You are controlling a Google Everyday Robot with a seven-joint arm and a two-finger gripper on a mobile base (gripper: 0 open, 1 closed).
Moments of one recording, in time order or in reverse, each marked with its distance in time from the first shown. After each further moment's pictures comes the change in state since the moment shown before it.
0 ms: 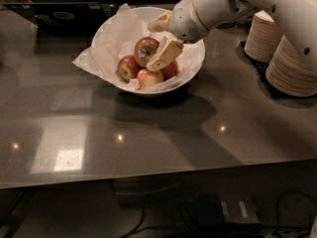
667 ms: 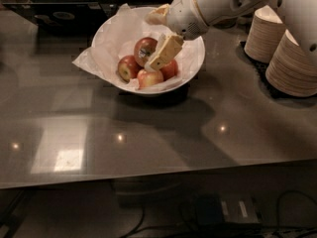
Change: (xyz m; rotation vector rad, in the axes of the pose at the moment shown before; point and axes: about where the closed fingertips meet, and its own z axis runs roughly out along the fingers) arm -0.026 0.012 -0.009 -0.037 -0.060 -0.005
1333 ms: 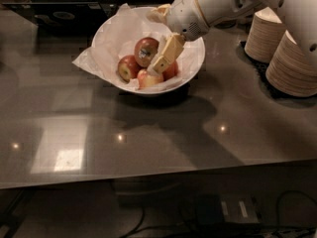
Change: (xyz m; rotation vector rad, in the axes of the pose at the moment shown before) arm -0.007 0.009 -0.001 -0.045 -0.052 0.037
